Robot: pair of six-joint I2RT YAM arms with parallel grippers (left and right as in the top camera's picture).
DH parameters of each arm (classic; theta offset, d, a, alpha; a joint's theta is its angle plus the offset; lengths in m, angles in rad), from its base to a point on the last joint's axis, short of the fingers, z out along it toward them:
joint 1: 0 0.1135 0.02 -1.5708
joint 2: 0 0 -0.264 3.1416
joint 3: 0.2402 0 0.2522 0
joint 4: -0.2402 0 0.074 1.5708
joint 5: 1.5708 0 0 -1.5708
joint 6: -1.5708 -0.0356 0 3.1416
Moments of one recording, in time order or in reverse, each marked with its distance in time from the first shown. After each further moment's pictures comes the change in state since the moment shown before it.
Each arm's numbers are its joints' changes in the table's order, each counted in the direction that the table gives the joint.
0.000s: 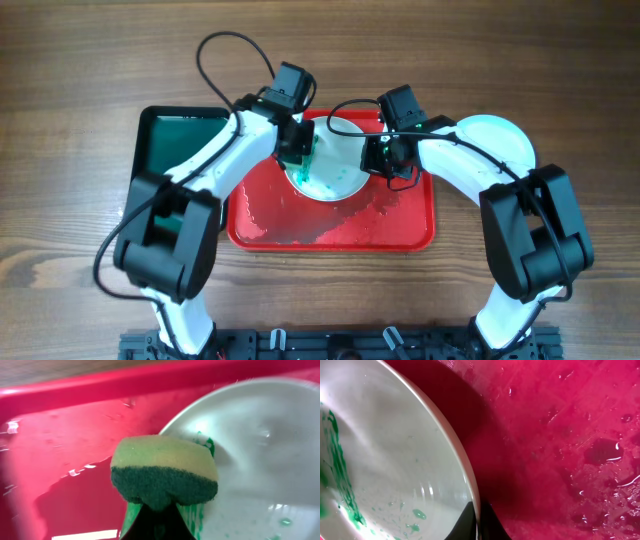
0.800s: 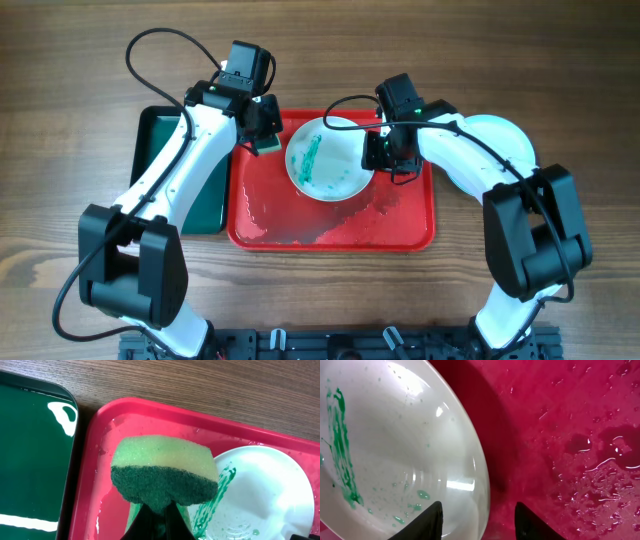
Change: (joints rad) left arm 0.132 -0.157 0.037 -0.124 -0.009 0.252; right arm 0.000 0.005 0.118 -0.194 0.037 0.118
